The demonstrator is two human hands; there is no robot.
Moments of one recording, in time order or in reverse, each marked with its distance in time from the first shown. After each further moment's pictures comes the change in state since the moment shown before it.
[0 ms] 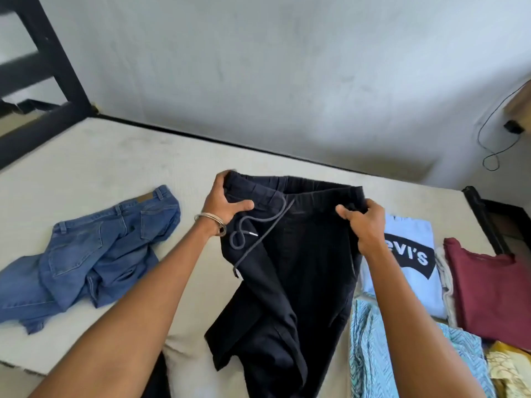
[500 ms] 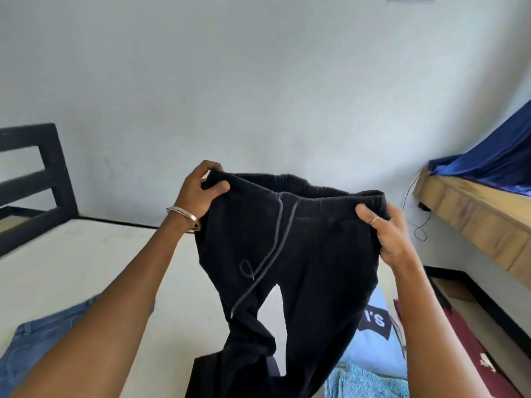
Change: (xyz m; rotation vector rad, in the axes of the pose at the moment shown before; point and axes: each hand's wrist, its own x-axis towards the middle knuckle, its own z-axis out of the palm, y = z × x) left_hand -0.031 0.222 -0.054 -0.131 0.071 0.566; right_hand -0.092 -0.174 -0.142 0.387 -0.200 -0.520
